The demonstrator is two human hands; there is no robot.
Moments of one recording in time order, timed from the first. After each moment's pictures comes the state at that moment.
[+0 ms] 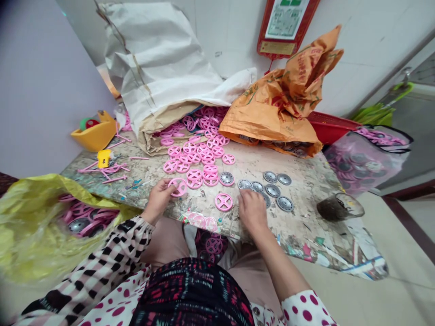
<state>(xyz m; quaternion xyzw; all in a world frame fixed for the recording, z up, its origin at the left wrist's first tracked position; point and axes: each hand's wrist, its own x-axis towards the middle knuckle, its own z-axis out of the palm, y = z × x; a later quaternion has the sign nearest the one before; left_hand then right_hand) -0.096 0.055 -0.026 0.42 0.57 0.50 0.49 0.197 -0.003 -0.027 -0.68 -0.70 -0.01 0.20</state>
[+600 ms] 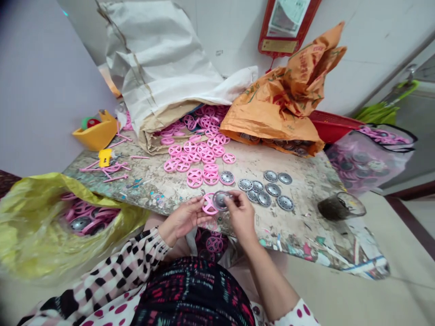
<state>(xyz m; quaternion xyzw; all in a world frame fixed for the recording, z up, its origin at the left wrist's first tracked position) -0.029 -0.003 0.001 0.19 0.37 0.39 0.82 0.146 -0.020 -0.006 -0.60 -0.48 0.32 0.55</state>
